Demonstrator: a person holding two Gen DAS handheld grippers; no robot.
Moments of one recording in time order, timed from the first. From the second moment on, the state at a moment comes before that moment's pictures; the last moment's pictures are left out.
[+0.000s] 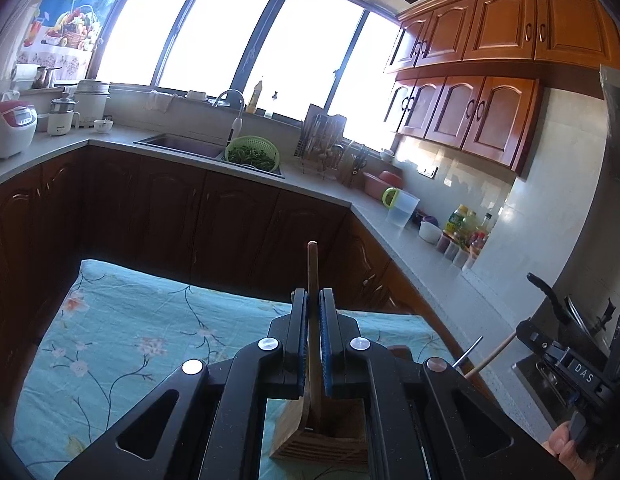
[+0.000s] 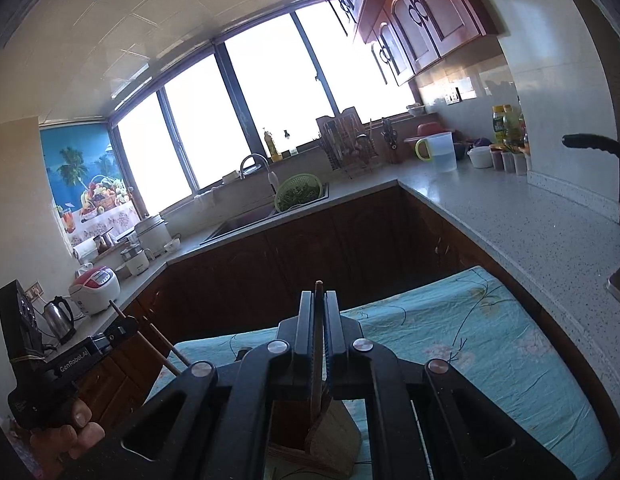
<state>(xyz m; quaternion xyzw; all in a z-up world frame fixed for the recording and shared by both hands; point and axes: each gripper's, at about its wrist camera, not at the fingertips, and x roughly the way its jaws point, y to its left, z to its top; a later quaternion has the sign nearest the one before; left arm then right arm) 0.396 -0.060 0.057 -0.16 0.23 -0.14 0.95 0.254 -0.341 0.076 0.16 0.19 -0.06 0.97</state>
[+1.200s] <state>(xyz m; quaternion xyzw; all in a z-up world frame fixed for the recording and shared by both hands) 0.349 -0.025 0.058 -0.16 0.25 -0.11 0.95 0.204 -0.339 0.075 0.20 0.17 -0.05 0.96</state>
